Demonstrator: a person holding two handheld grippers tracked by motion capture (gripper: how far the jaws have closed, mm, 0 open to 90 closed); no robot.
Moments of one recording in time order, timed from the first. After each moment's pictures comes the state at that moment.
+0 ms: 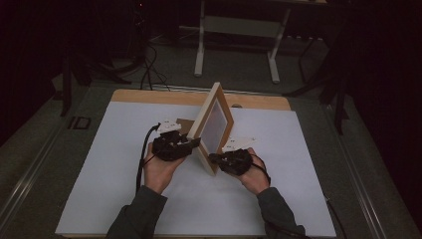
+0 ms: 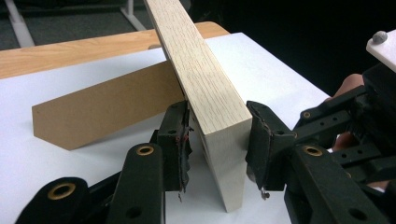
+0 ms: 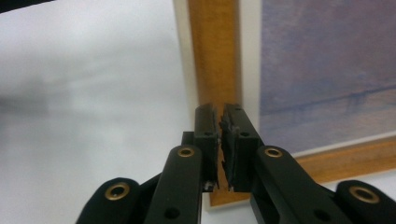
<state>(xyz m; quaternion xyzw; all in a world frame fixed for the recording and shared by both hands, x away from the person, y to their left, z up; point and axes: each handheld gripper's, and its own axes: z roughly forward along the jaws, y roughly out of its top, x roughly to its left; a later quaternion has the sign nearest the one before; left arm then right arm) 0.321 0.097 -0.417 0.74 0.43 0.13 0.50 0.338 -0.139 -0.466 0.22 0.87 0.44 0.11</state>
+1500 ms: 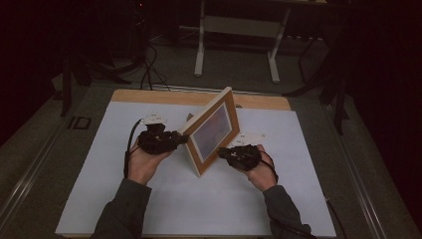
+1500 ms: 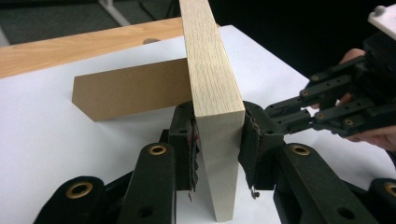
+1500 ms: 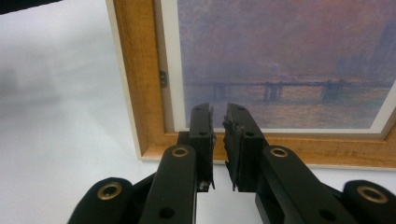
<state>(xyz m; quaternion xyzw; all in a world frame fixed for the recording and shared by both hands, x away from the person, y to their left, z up) 0.338 0.138 -0.415 0.76 0.39 0.09 0.51 0.346 -0.160 -0.460 0.25 0.85 0.44 0.13</state>
